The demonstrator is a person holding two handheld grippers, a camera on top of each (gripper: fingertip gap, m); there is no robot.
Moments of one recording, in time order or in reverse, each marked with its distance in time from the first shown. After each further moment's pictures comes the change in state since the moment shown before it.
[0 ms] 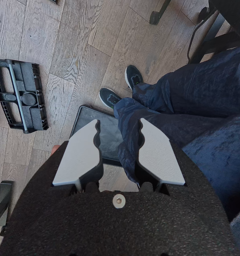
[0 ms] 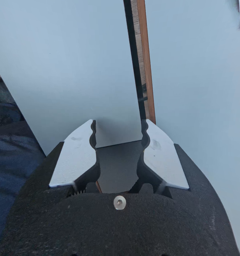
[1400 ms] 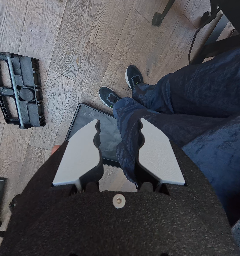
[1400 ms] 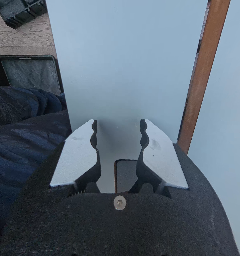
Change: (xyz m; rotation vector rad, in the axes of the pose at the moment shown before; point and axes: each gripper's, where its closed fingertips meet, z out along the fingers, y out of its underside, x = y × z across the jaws) left arm 0.003 0.012 0.001 0.011 -0.011 -0.041; right arm -0.062 -0.019 0.003 -0.016 -0.085 -0.185
